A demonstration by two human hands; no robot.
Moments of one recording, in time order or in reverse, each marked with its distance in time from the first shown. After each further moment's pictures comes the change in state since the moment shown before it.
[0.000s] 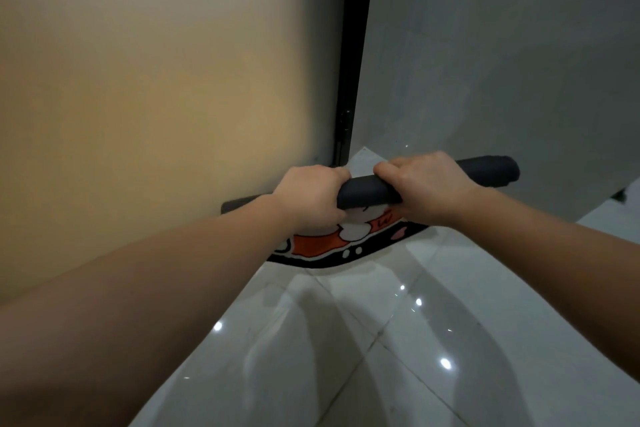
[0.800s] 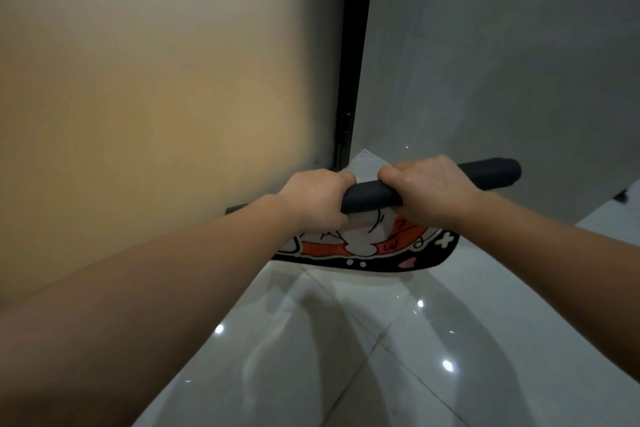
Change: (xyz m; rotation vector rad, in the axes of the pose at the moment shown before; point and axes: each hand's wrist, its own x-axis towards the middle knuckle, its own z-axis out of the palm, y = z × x) left_hand 0.002 0.005 -0.004 -0.052 -0.090 0.006; right_hand -0.002 0.001 0.003 -0.004 0.049 -0.004
